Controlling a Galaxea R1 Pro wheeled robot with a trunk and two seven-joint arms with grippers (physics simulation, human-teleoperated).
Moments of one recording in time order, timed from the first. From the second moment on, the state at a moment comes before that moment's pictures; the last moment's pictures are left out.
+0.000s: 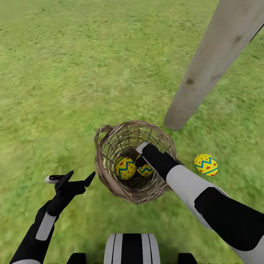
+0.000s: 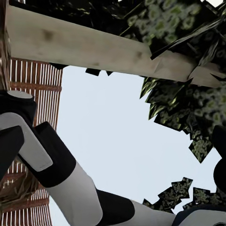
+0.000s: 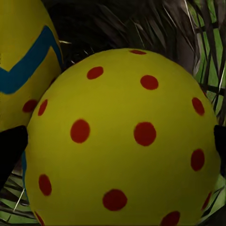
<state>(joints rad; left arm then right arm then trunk) -0.41 0.05 0.25 -1.13 0.80 0.97 -1.54 -1.21 0.17 0.65 -0.48 0.02 0.82 0.17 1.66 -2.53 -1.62</state>
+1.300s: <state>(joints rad) -0.41 0.05 0.25 -1.12 0.80 0.96 -1.54 -1.21 0.17 0.65 -0.42 -0.02 0.82 0.17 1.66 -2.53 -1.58</state>
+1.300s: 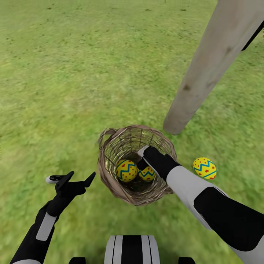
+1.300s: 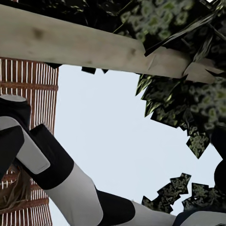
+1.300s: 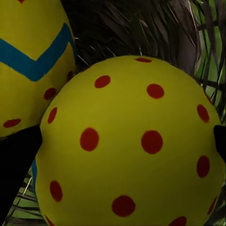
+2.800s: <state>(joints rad) -0.41 0.05 0.25 -1.12 0.79 0.96 -1.52 -1.21 0.16 0.64 -0.66 -0.02 1.00 0.45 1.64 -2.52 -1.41</state>
